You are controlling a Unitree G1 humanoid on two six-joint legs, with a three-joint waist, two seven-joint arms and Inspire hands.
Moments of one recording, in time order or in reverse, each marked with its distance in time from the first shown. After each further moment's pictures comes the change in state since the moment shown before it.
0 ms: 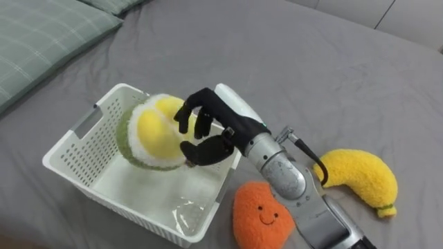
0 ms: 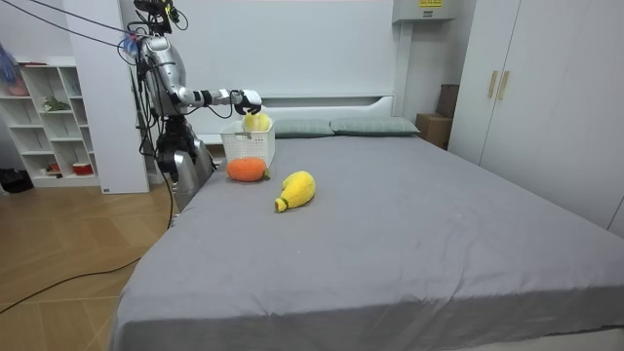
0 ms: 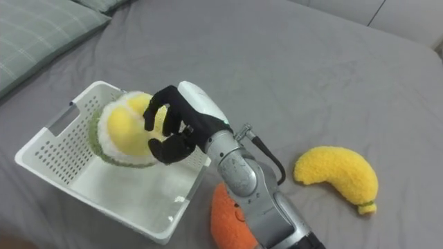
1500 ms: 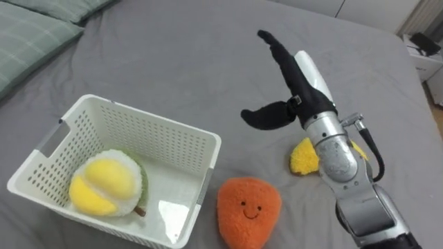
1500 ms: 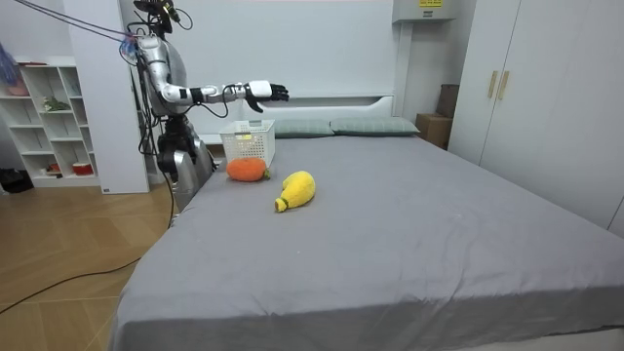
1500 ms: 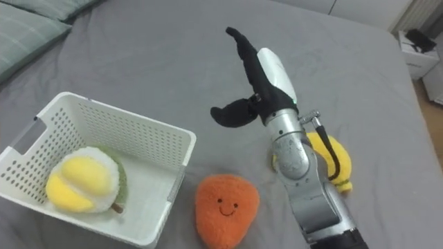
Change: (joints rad) left arm 0.099 0.000 0.077 -0.033 0.000 -0.009 -0.007; right arm 0.045 -0.117 -0.280 0.011 0.007 -0.020 -0.153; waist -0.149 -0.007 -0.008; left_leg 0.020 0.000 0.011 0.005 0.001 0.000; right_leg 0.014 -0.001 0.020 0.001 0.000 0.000
